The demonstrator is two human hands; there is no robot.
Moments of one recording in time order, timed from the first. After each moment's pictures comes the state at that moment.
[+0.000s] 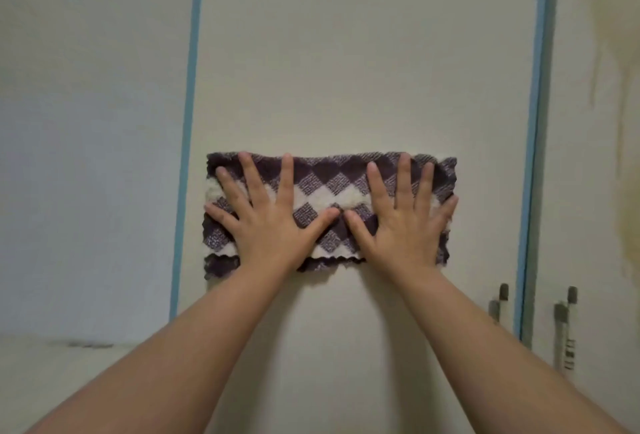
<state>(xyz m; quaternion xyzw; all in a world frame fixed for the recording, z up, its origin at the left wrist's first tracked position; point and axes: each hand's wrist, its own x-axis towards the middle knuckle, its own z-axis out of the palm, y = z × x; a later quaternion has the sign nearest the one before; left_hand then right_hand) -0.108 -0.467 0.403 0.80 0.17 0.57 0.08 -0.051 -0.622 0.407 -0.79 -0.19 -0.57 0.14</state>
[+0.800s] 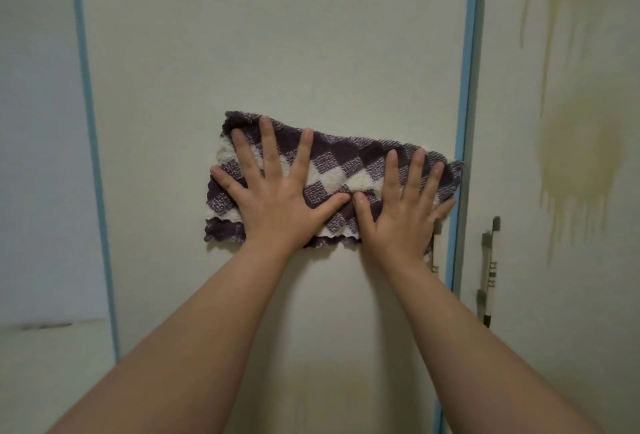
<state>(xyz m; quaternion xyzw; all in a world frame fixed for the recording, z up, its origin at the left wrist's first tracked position) -0.080 -0.542 0.382 0.80 0.08 0.60 -0.01 -0.035 -0.686 0.354 -0.79 -0.09 -0.56 0.24</state>
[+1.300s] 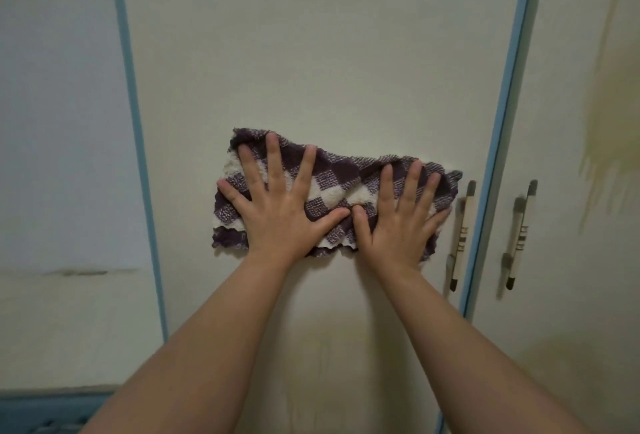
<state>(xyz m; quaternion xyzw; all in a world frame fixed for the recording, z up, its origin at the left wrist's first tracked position) -0.095 -0.507 0.312 0.82 0.09 0.57 -0.03 -0.051 -0.652 0.288 -0.81 -0.11 -0.53 0.21</state>
